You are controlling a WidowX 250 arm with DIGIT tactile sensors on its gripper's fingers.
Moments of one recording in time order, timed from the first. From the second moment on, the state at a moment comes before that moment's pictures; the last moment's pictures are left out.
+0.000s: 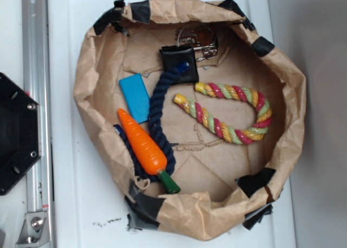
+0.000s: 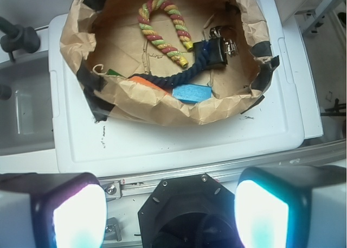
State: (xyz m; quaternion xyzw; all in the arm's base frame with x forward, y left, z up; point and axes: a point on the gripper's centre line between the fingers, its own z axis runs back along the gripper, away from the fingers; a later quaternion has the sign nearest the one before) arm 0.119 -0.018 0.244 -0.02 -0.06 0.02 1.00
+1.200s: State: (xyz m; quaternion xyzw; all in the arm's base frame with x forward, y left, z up) arm 0.296 -0.020 0.095 0.00 -0.04 0.00 1.00
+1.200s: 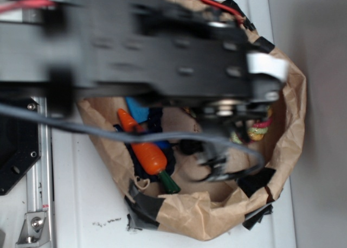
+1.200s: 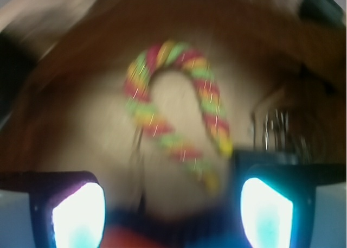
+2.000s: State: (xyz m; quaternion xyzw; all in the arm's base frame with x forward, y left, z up) arm 0.323 -0.081 0.014 -0.02 0.01 -0.06 1.00
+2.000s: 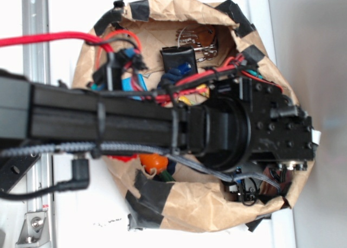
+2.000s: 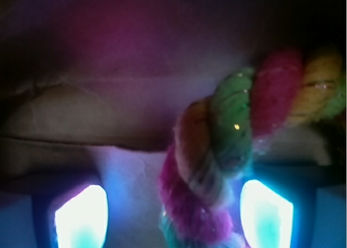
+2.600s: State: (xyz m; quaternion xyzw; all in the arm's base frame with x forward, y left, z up) arm 0.308 -0.068 0.017 0.00 0.00 -0.04 1.00
